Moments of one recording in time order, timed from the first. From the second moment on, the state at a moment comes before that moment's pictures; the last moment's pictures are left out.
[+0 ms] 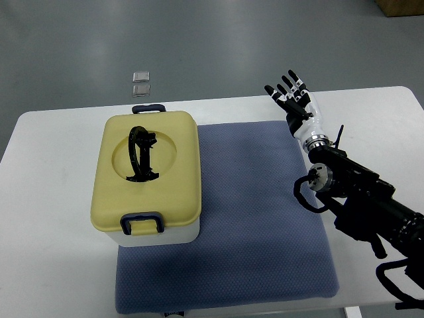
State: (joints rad) left arm 0.01 0.00 -0.02 -0.13 0.02 0.00 0.06; right arm 0.76 0.00 0.68 0.51 -0.08 0.03 0.56
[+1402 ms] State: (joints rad) left arm 0.01 0.00 -0.02 -0.12 0.02 0.00 0.06; right arm 0.76 0.00 0.67 0.51 -0.09 0.02 0.56
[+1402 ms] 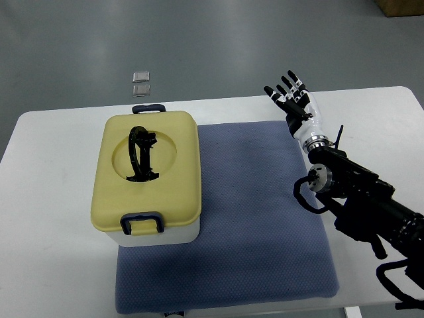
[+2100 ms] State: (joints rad) left arm 0.01 0.00 -0.02 -0.12 0.02 0.00 0.06; right arm 0.78 0.00 0.67 0.53 -0.10 0.02 0.56
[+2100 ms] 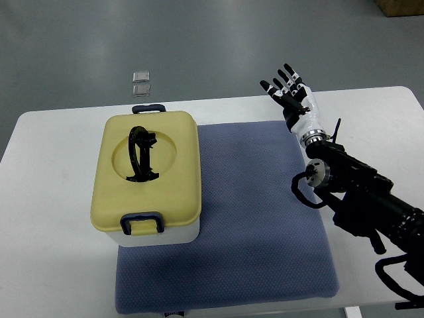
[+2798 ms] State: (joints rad) left arm 0.01 0.00 -0.02 -0.12 0.02 0.00 0.06; right arm 0.96 0.00 0.54 0.62 -0.40 -0.01 0.55
